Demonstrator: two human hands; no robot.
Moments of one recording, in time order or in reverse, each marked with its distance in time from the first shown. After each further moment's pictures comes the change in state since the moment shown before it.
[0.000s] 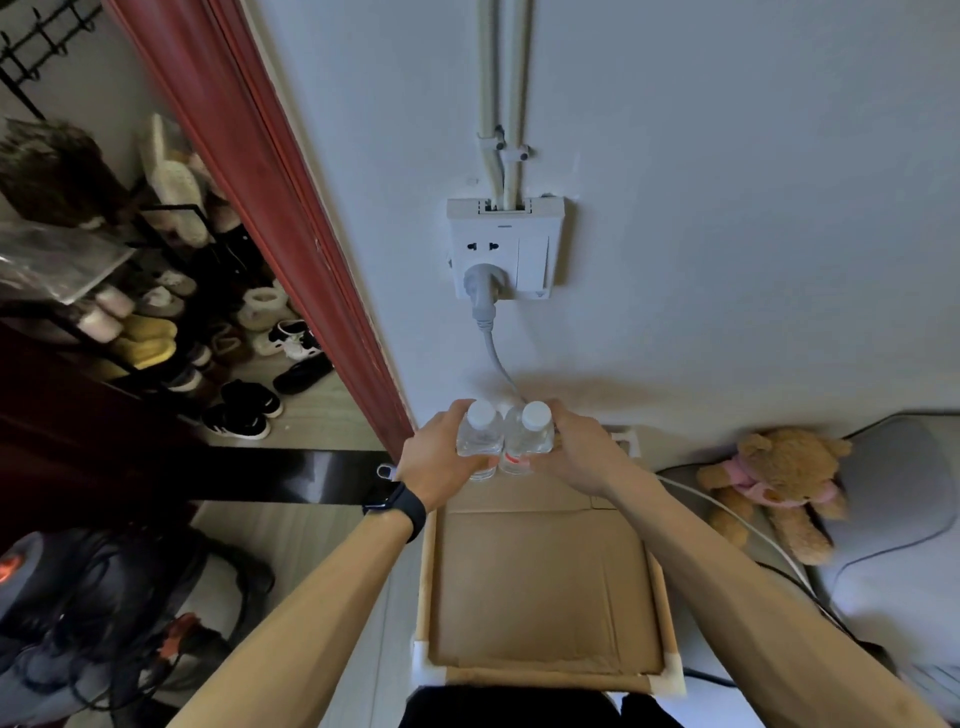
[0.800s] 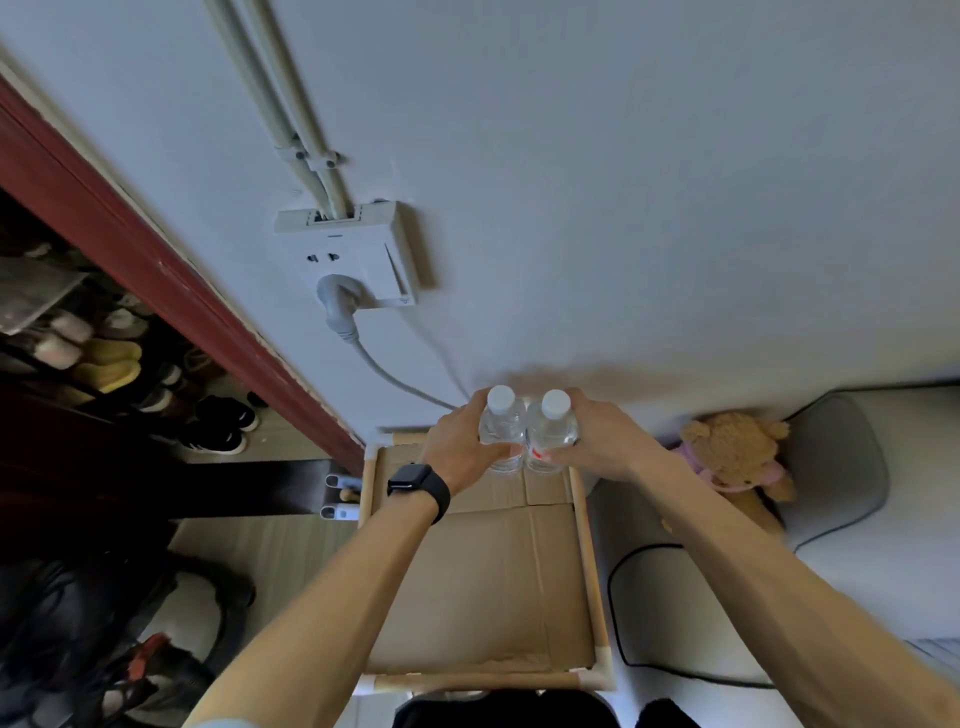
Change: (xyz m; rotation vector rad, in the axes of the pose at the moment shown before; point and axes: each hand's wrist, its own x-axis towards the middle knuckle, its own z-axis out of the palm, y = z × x) left_hand 0.036 0.089 0.089 -0.037 -0.101 0.061; right_hand -0.022 0.090 -0.090 -0.185 0.000 0.055
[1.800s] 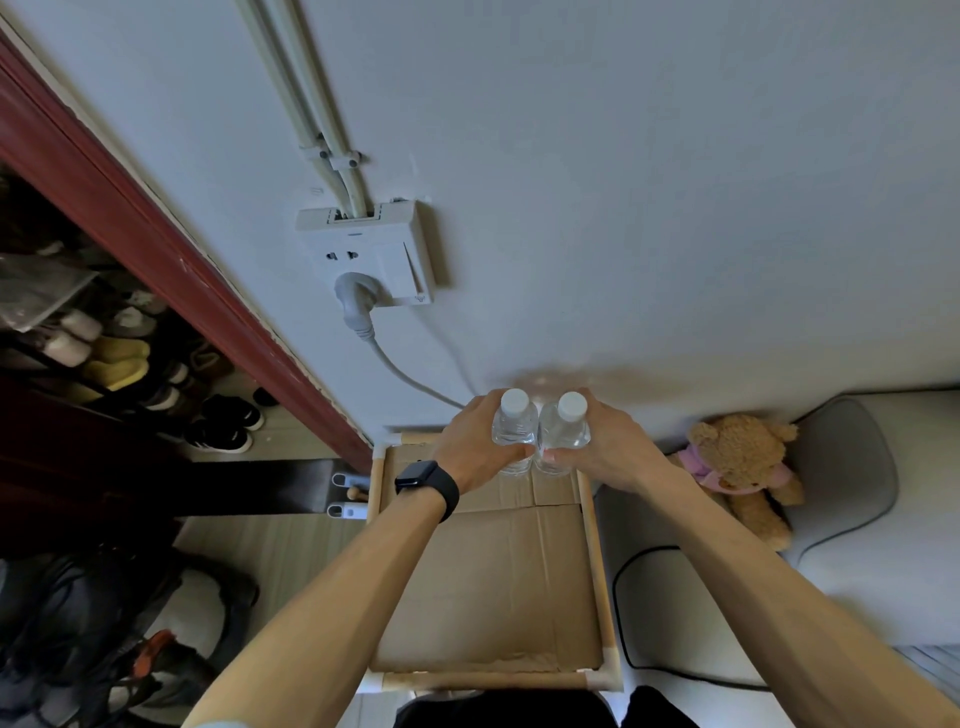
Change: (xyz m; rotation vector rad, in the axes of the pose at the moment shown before) left_hand -0.002 0.005 -0.005 -0.041 -0.035 0.052; right_hand -0.009 -0.005 0.008 0.102 0.070 0.012
